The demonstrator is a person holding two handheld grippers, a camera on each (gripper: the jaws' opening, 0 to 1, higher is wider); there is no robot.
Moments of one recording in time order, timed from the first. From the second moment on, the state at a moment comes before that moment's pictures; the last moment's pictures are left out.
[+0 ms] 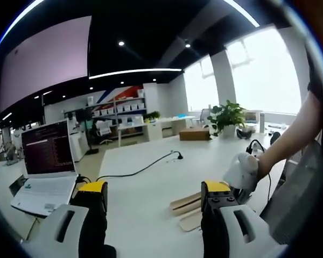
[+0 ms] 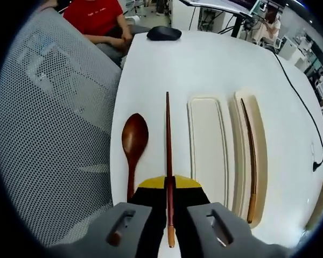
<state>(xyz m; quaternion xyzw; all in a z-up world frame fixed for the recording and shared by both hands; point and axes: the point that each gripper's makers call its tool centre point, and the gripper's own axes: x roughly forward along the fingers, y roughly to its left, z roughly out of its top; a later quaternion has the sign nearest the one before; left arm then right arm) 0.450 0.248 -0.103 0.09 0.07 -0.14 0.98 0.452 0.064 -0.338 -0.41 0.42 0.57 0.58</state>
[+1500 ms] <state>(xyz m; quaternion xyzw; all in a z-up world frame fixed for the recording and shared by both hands) 0.449 0.247 -0.101 0.08 0.07 -0.14 0.98 0.508 0.030 -0.307 -0.44 0.43 0.52 0.59</state>
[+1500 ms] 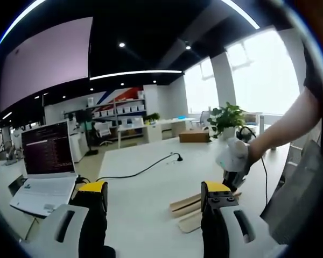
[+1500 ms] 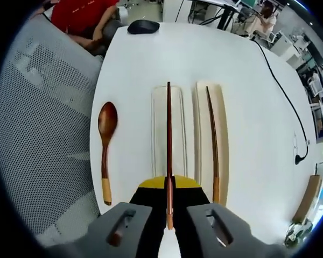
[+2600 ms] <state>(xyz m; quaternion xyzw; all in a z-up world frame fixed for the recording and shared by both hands) 0.450 0.249 -0.102 0.08 0.07 -0.14 0.98 0.562 0.021 -0.287 -0.49 0.42 0.48 0.59</state>
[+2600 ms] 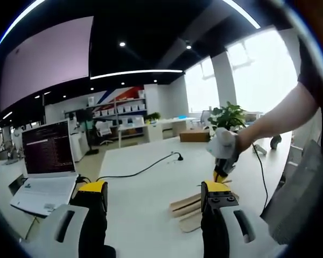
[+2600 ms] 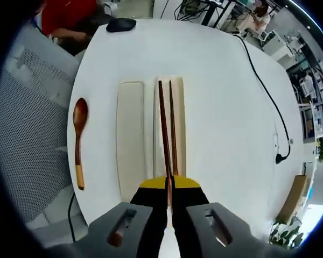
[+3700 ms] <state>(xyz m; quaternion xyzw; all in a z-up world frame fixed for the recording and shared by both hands) 0.450 0.250 -0.101 0.08 0.07 -0.14 0.98 0.569 0.073 -0.283 -0.48 0.42 0.50 0.58</state>
